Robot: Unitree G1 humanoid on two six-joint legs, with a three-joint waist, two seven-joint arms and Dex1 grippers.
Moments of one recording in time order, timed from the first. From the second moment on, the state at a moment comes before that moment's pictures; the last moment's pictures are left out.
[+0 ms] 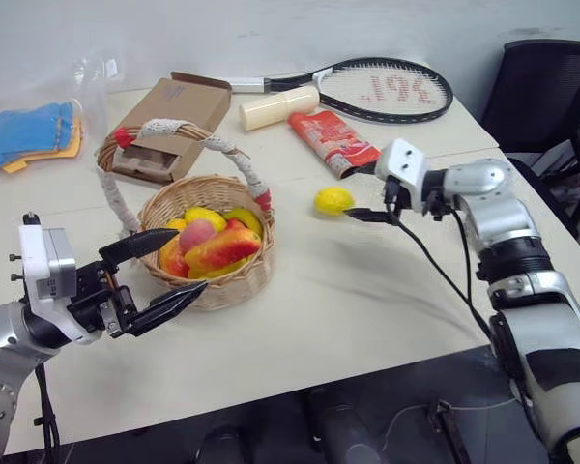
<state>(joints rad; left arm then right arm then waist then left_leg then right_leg) 0.16 0.75 0.58 -0.63 -0.94 0.49 -0.79 -1.10 -0.52 0.20 0.83 -0.05 -0.08 1.12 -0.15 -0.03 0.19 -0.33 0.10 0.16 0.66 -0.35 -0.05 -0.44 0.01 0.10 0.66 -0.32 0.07</state>
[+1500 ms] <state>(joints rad) 0.52 0.56 0.82 -0.62 -0.89 0.34 -0.84 -1.06 -0.16 0.25 0.06 0.38 0.81 1.13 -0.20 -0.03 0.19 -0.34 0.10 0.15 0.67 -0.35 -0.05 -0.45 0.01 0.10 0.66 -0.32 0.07</state>
